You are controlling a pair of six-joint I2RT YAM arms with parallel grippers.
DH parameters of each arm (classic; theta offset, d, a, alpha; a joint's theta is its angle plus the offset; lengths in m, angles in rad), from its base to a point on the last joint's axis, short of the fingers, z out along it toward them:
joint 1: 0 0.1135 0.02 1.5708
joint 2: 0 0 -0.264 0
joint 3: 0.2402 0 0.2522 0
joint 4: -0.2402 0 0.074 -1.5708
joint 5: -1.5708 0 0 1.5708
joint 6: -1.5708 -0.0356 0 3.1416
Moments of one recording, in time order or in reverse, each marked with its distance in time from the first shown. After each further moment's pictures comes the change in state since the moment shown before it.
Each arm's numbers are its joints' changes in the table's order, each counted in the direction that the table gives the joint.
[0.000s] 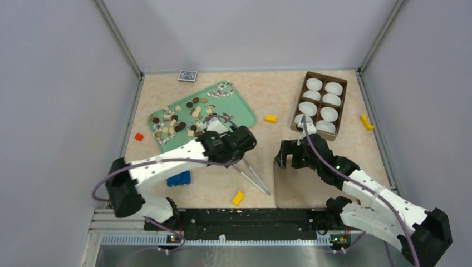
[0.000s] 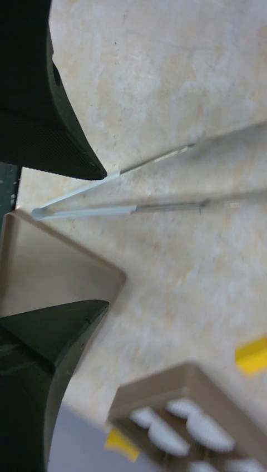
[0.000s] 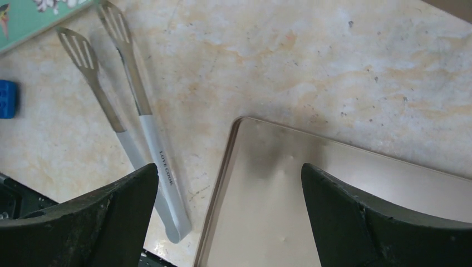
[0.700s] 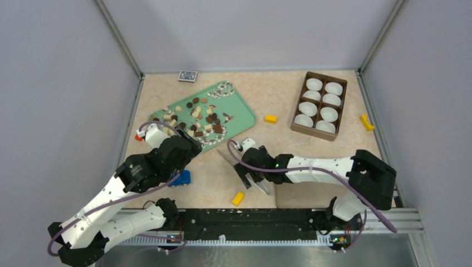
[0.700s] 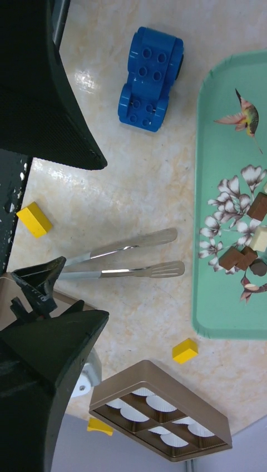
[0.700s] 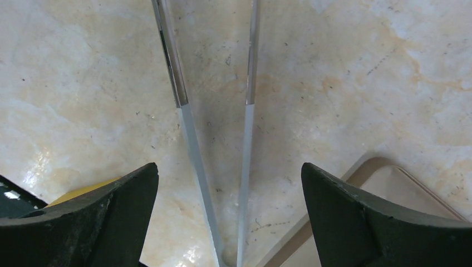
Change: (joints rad) left arm 0.192 0.724 -0.163 -0.209 0.098 -0.334; right arm 0.467 -0.632 0.274 0.099 -0.182 0.103
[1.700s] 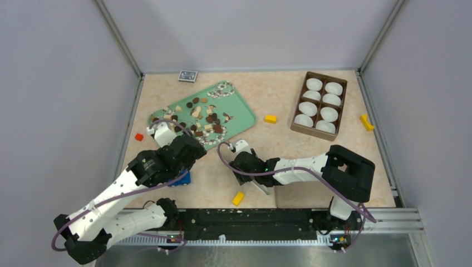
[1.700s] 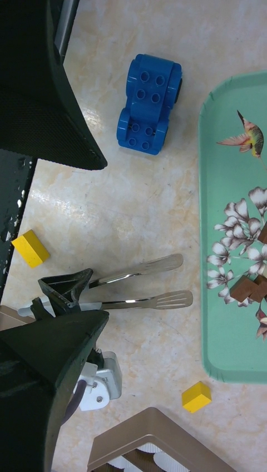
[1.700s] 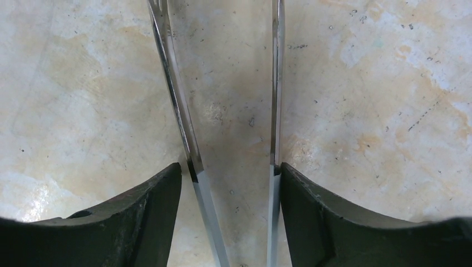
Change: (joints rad) left arm 0.007 -0.043 -0.052 0.005 -0.005 -0.053; right arm 0.029 -0.208 0.003 0.261 -0.069 -0.021
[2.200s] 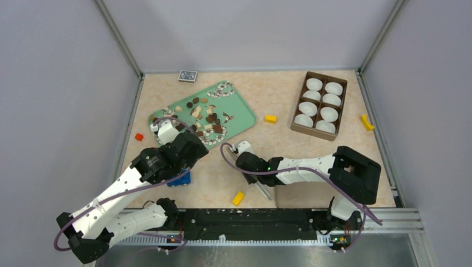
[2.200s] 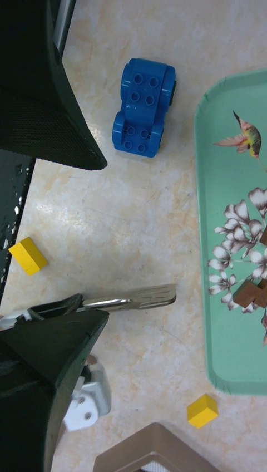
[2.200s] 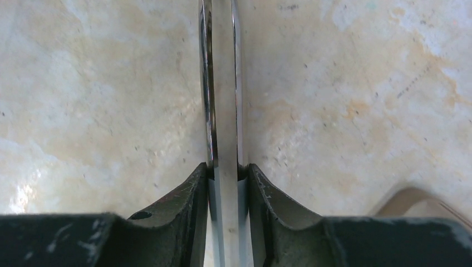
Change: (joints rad) left arm 0.025 -0.024 -0.005 0.030 -0.026 -0.052; right arm 0.000 0.038 0.002 -0.095 0.013 -0.006
